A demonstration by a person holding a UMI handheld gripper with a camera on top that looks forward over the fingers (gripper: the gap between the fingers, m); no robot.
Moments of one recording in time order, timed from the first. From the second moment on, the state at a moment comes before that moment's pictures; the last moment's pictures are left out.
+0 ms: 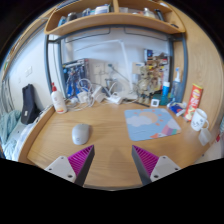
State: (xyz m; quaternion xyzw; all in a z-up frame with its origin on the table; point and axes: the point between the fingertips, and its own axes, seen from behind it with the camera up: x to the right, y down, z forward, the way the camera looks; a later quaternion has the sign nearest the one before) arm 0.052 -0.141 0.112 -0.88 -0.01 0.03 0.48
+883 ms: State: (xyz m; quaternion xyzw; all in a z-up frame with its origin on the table) arm 0.144 -0.060 0.194 -0.89 -0.06 0.01 0.46
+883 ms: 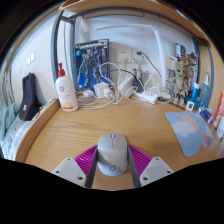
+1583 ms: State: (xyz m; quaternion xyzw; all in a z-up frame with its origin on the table) arm 0.265 -0.035 0.387 -0.84 -0.14 0.02 0.52
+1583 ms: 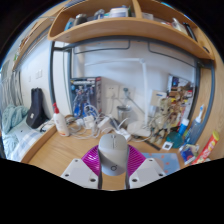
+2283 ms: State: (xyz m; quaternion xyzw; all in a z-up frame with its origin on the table) arm 0.457 0.005 0.248 -0.91 -0.06 0.00 0.41
